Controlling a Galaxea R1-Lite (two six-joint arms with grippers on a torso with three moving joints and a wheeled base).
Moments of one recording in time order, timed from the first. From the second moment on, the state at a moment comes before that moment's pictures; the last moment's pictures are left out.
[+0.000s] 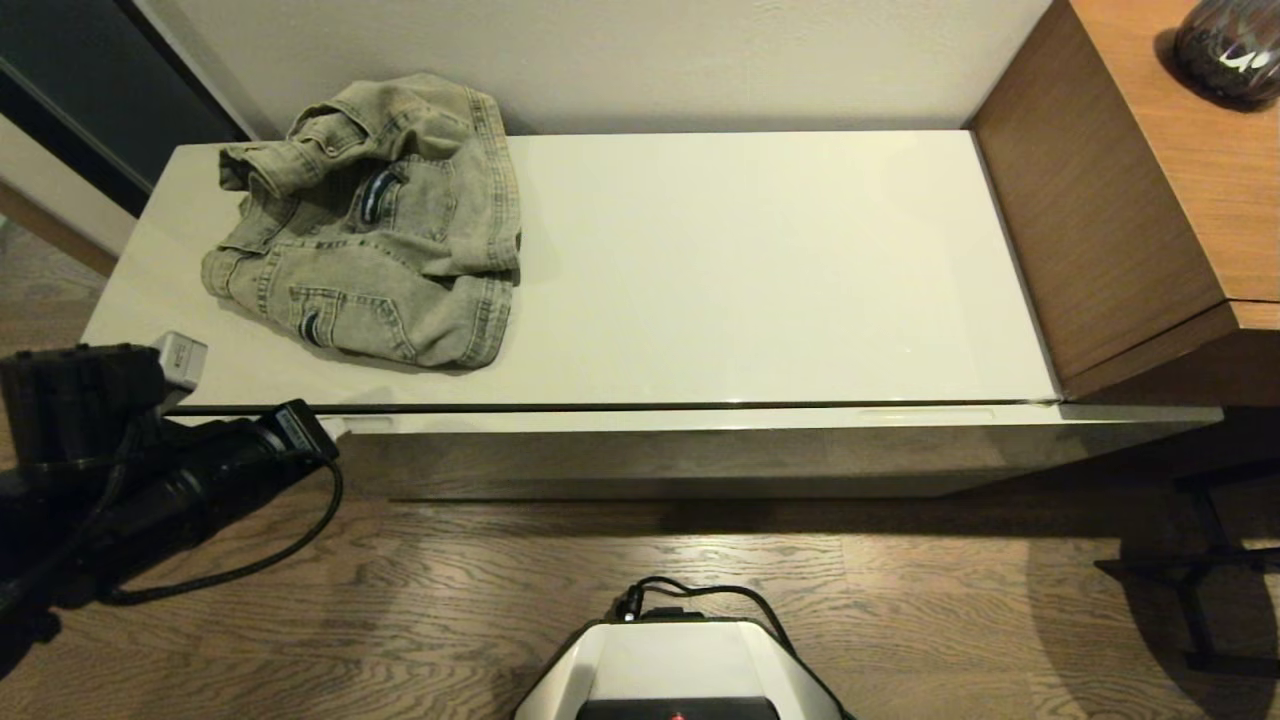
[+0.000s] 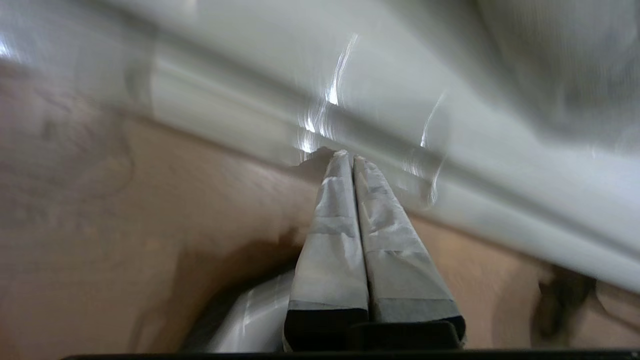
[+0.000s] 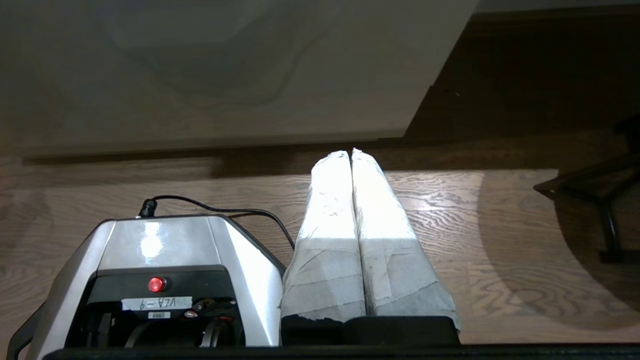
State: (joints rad) left arm -0.08 1.51 -0.54 -0.55 -0.05 -0.52; right arm 0.00 0.00 0.00 -0.01 0.00 0.02
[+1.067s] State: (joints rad) left arm -0.10 1.17 -0.62 -0.19 -0.13 -0.68; right arm 0.00 0.00 0.00 -0.01 0.00 0.02
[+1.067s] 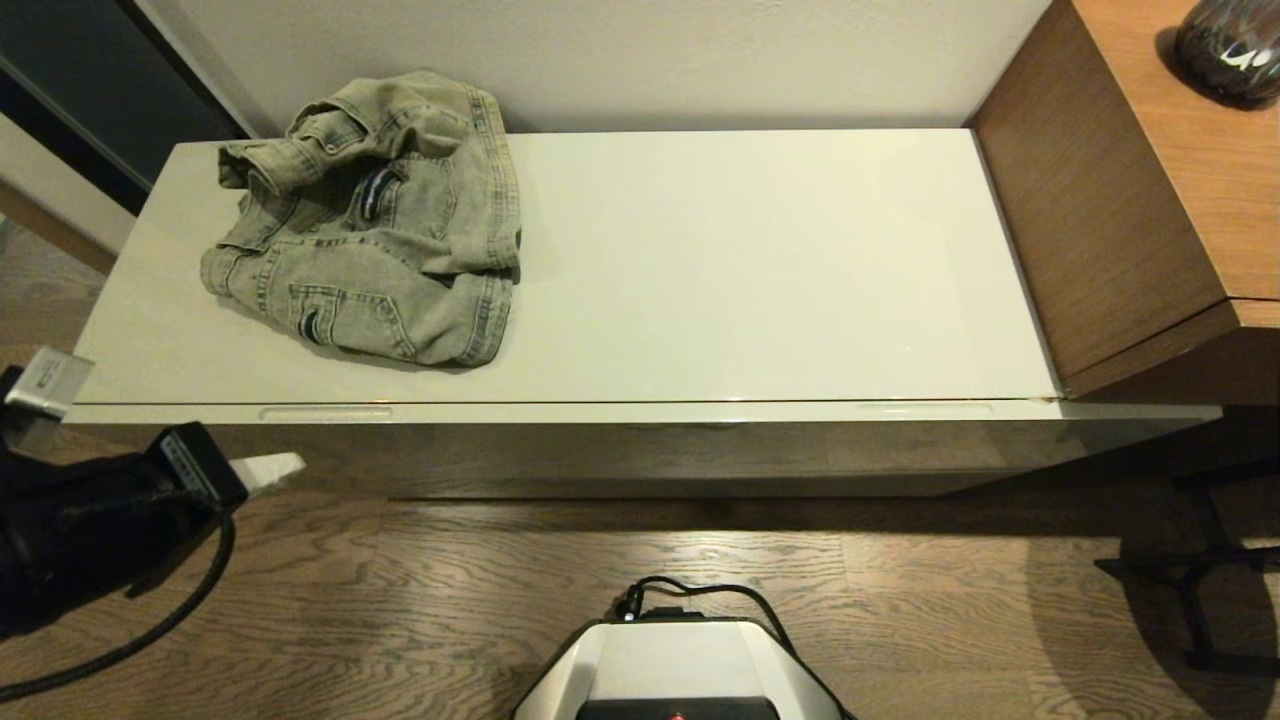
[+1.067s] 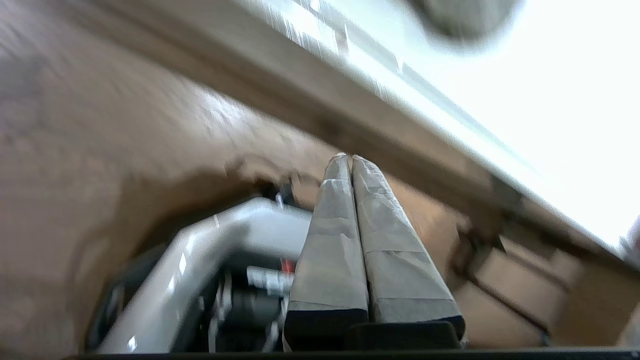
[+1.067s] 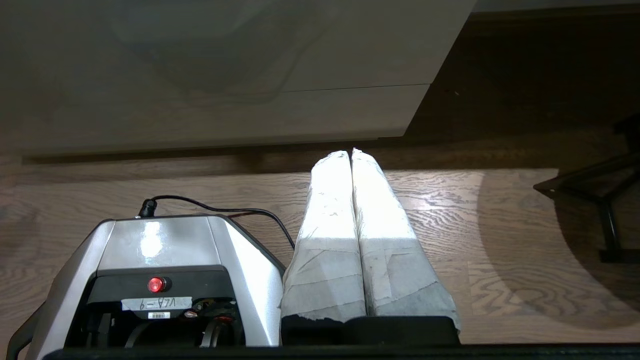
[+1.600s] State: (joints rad) left arm -0.09 1.54 -0.69 -0.52 0.03 -0.67; right arm 0.00 0.00 0.00 -0.01 0.00 0.02
